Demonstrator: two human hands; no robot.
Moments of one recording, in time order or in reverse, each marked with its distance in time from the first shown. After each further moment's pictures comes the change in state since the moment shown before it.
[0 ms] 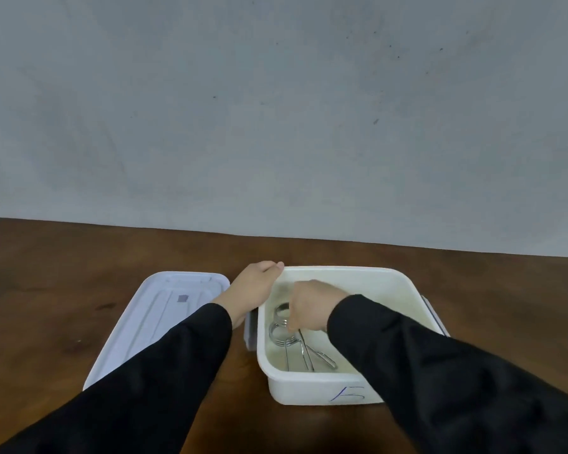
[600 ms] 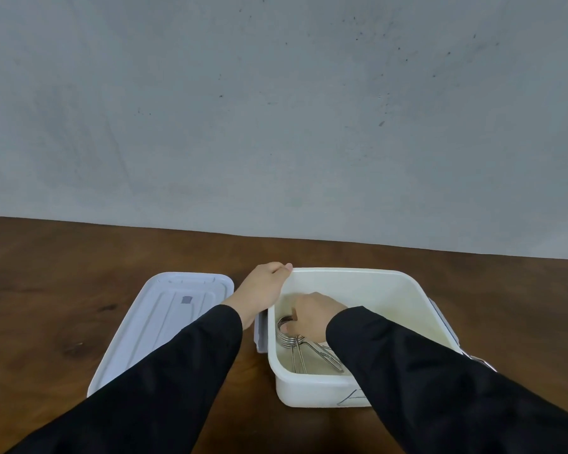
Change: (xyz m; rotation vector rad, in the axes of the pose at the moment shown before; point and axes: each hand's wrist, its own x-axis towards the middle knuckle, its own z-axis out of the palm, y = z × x) left_hand 0.003 -0.001 -0.002 0.056 -0.001 -0.017; right_hand 0.019 0.000 0.034 0.020 0.046 0.022
